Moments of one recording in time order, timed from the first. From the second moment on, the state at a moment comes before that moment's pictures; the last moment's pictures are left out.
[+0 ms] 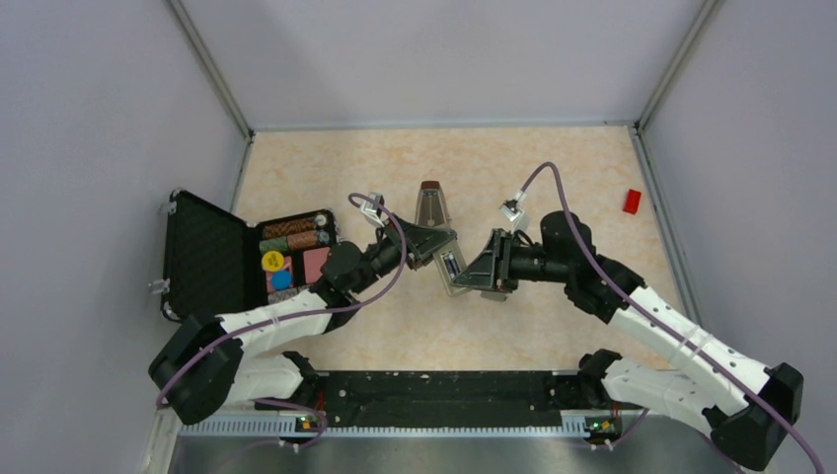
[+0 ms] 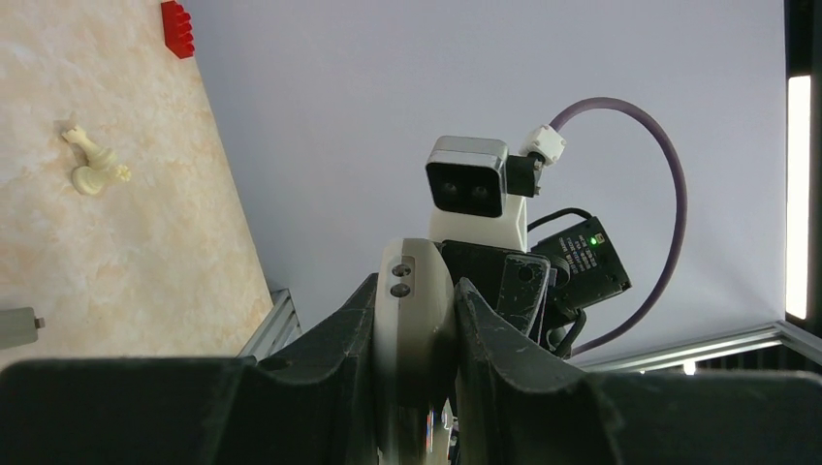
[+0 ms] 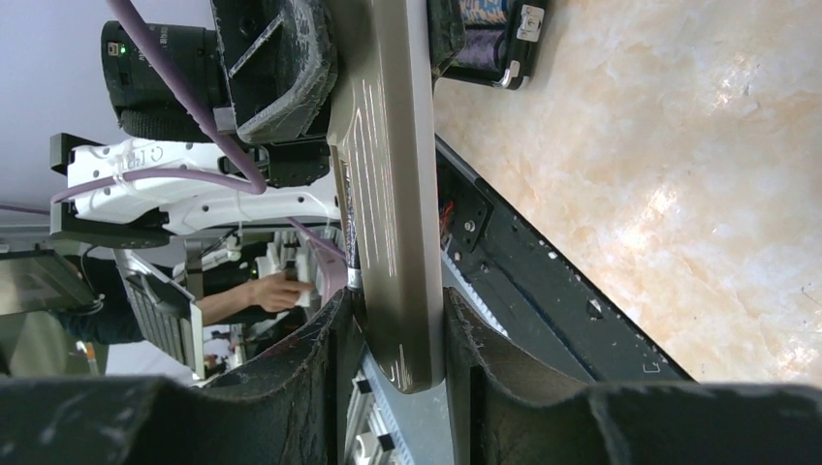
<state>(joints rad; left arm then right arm) -0.76 1.20 0.48 0.94 0.22 -1.47 0.72 0.91 0.81 -0.29 -0.52 0.98</state>
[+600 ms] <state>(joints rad) -0.76 1.20 0.46 0.91 0.22 -1.44 0.72 0.94 0.73 -0.20 -0.52 1.20</state>
